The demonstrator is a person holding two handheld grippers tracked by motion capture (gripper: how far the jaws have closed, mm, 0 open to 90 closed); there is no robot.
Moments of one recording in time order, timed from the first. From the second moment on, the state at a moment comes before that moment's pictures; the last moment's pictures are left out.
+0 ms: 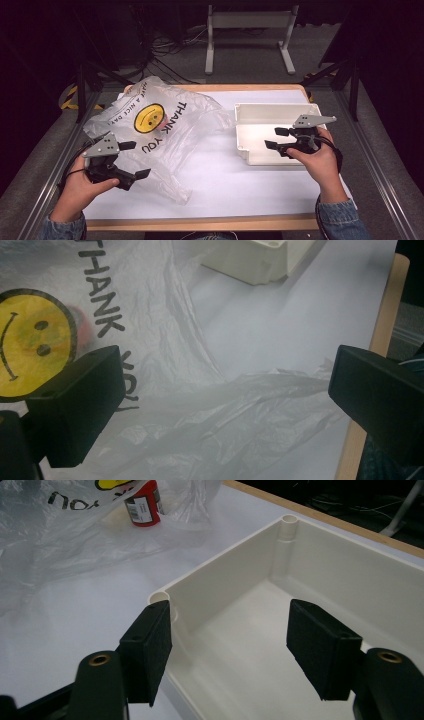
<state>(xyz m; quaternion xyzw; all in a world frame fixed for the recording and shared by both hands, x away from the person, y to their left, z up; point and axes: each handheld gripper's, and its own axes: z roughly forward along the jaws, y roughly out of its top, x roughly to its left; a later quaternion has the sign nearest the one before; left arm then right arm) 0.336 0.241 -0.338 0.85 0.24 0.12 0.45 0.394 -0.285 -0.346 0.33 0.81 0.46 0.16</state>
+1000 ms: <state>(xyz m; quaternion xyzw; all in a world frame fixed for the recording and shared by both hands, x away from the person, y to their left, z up) 0.357 0.212 -0.384 0.92 0.16 0.17 0.32 0.395 -0.284 -0.348 0.33 0.80 0.46 0.17</state>
